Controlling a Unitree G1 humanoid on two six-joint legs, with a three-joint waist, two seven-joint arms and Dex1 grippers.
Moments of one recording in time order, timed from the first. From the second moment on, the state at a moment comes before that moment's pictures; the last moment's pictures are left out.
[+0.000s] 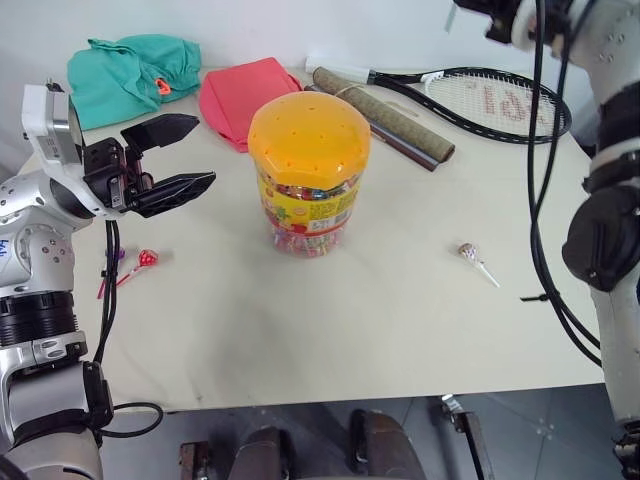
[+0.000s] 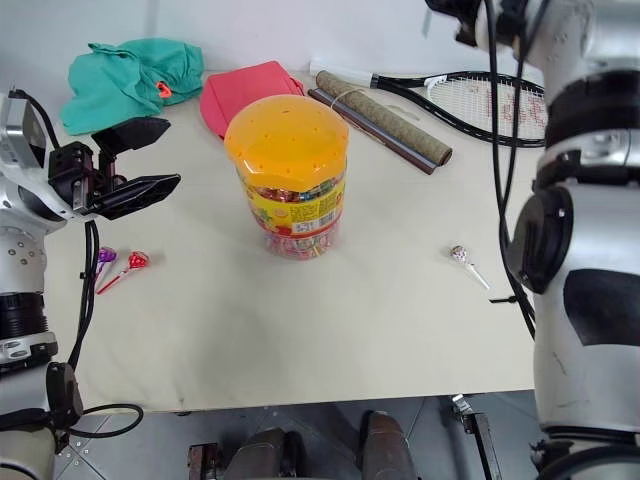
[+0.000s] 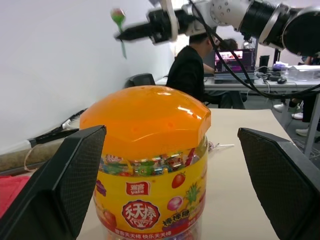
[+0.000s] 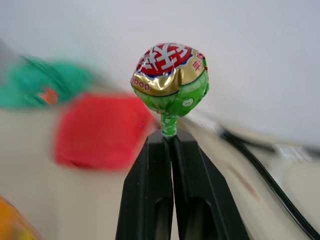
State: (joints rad) left arm -0.75 0.75 0.33 0.25 -0.67 0.33 -1.28; right arm -1.65 -0.62 -0.10 1.01 0.13 0.64 0.70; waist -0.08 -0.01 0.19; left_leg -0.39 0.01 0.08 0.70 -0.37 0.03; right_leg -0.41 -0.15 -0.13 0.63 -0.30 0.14
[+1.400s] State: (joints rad) left arm -0.30 0.80 0.42 -0.04 -0.72 0.57 -1.03; right arm -0.40 -0.87 -0.40 0.00 0.38 1.07 0.70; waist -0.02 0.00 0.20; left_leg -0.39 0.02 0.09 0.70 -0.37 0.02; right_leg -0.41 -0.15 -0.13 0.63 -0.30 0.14
